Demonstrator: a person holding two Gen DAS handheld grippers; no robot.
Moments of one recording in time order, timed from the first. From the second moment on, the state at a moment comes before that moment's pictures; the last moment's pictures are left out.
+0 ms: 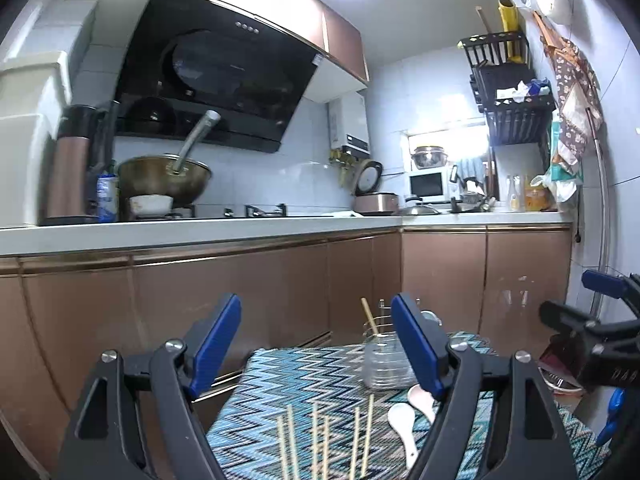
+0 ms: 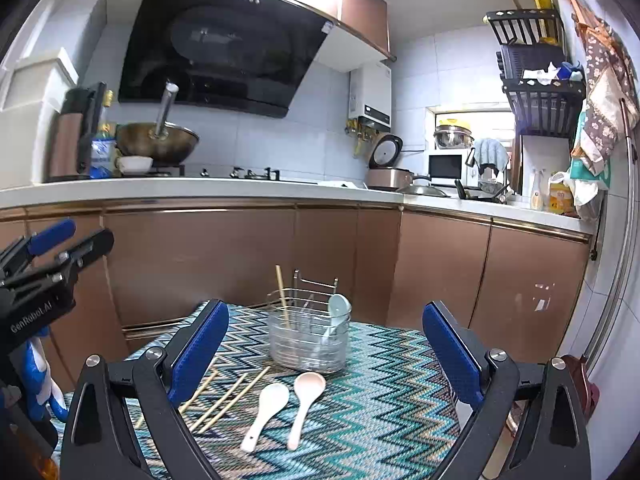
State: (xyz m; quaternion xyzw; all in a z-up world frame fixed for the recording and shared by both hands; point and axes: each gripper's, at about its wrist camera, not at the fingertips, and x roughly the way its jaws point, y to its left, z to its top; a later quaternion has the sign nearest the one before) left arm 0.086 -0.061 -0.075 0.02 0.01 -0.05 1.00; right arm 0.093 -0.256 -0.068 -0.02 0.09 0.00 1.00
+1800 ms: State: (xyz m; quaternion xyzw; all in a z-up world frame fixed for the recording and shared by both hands) left arm 0.110 -0.050 -0.108 0.05 0.22 -0.07 0.97; right arm 0.082 -0.254 -0.088 0.03 0.14 0.08 0.99
